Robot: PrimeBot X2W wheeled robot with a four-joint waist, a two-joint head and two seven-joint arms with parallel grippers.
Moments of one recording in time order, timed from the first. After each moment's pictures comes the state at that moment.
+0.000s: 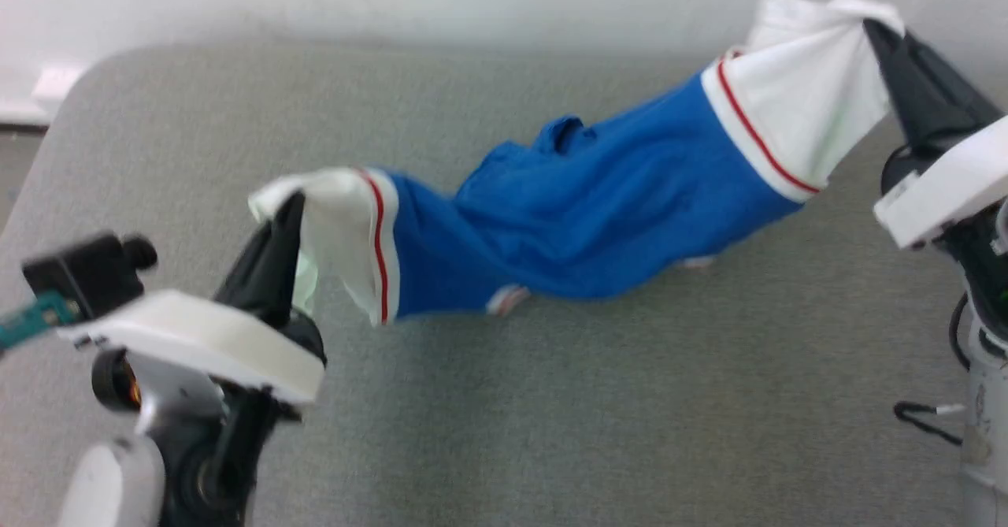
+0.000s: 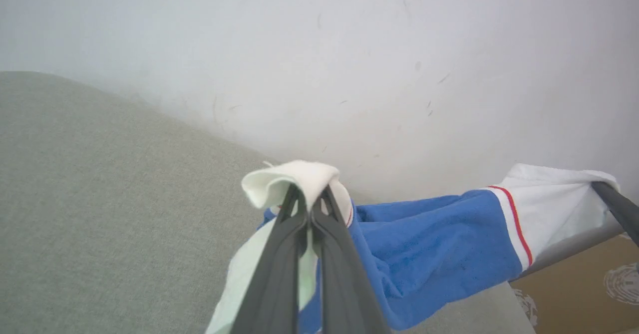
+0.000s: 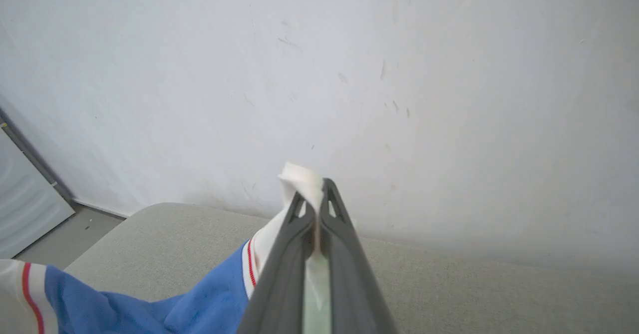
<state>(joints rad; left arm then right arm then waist) -0.12 0.25 -0.13 -0.48 -0.72 0.31 0.35 -0.49 -0.13 -0.09 -0.20 0.43 0.13 0.54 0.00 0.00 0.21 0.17</state>
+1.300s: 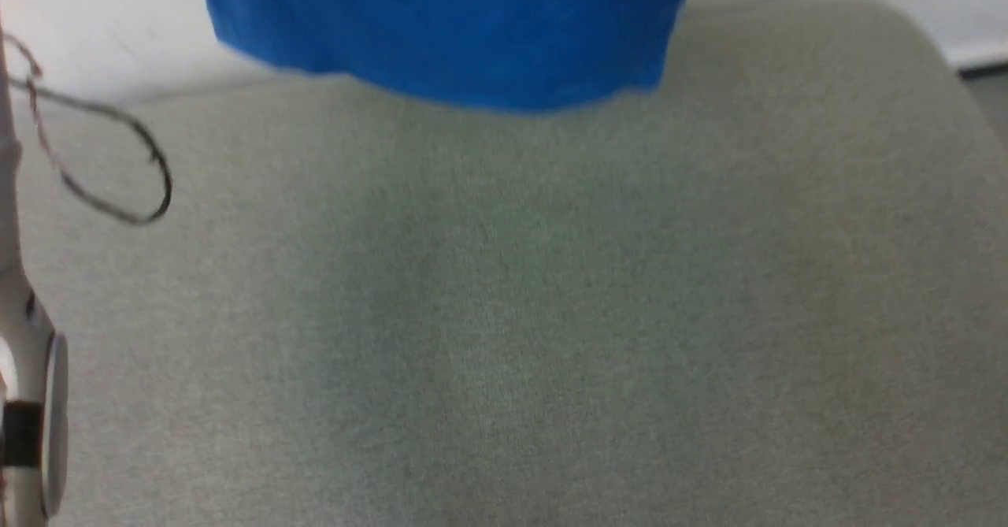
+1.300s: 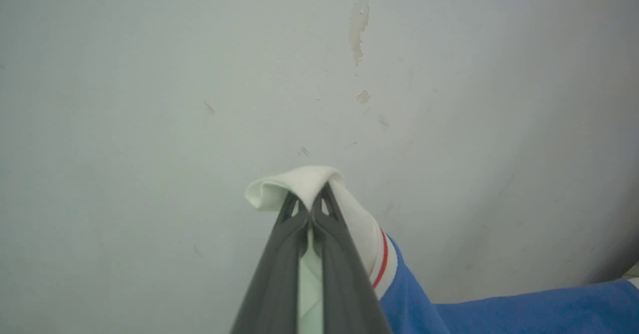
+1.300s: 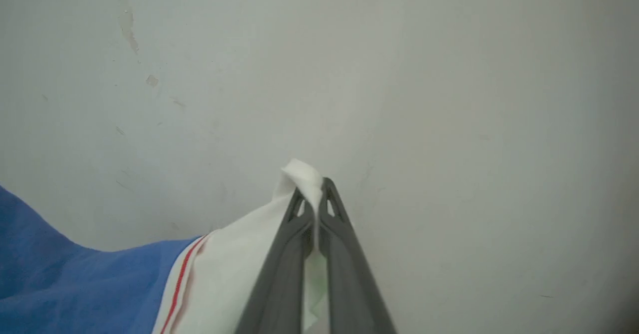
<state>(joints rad) -1.33 0.40 -0.21 0.23 -0.60 0.34 0.60 -1.36 -0.18 0.03 0.32 0.21 0.13 0.56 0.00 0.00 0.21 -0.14</state>
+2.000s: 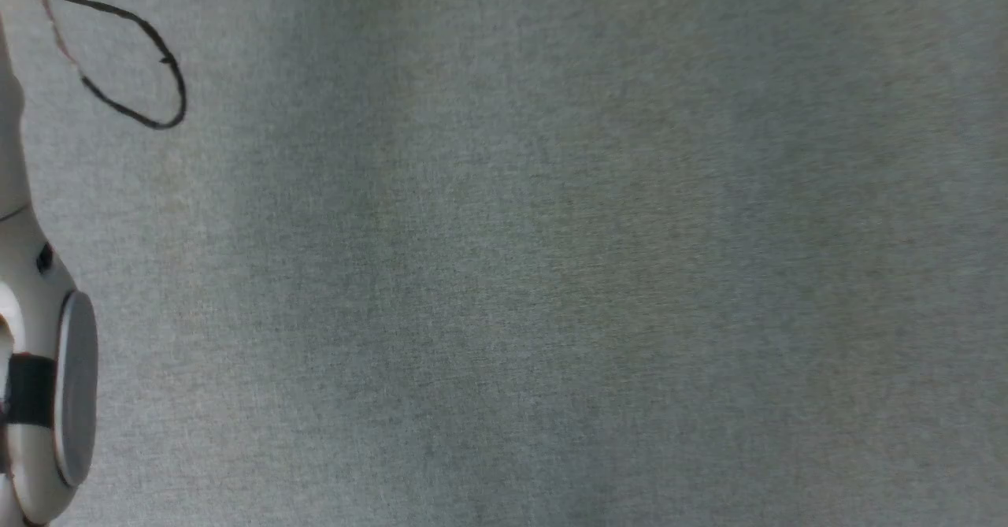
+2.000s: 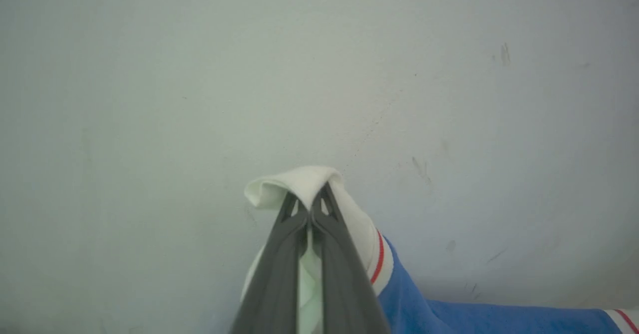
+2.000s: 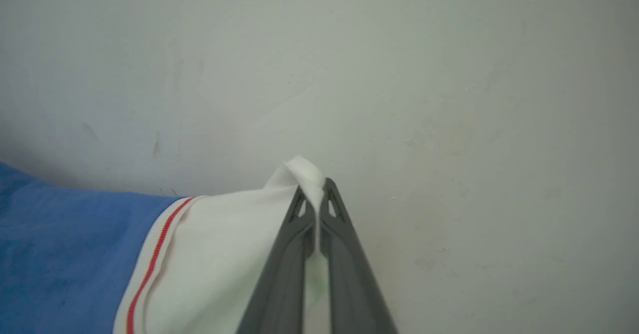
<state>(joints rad) -1.44 0.32 -0.12 0.40 -0.64 0.27 0.26 -1.55 -0.27 0.12 0.54 0.11 0.13 0.37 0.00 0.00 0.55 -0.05</state>
